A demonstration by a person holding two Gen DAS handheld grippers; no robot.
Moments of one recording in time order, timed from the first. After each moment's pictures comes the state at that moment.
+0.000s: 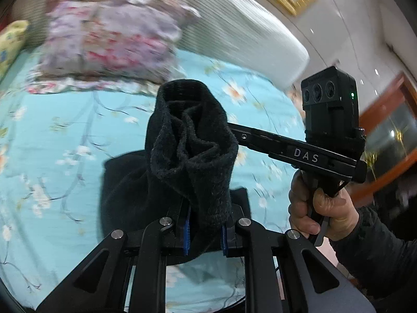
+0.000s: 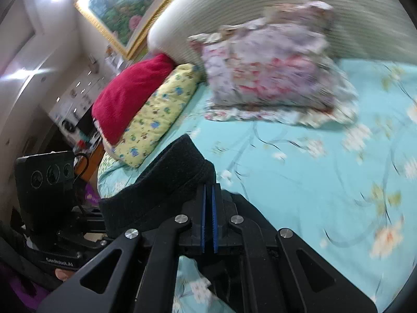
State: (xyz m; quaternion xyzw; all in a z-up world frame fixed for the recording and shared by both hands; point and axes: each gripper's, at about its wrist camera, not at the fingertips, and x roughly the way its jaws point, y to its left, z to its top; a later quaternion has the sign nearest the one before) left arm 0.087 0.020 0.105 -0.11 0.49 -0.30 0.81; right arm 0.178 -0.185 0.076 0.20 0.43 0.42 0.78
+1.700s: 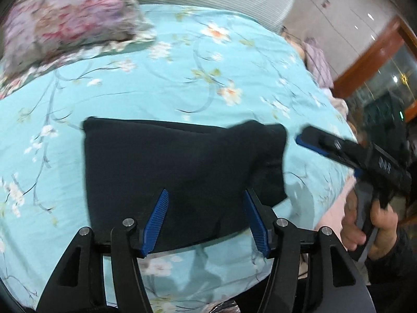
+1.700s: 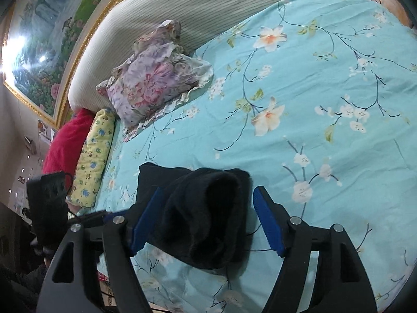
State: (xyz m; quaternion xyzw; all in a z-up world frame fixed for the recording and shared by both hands) left arm 0.071 -0.036 0.045 -0.01 0.55 -0.31 0.77; right arm 0.049 -0.312 0.019 0.32 0.45 0.17 0.81
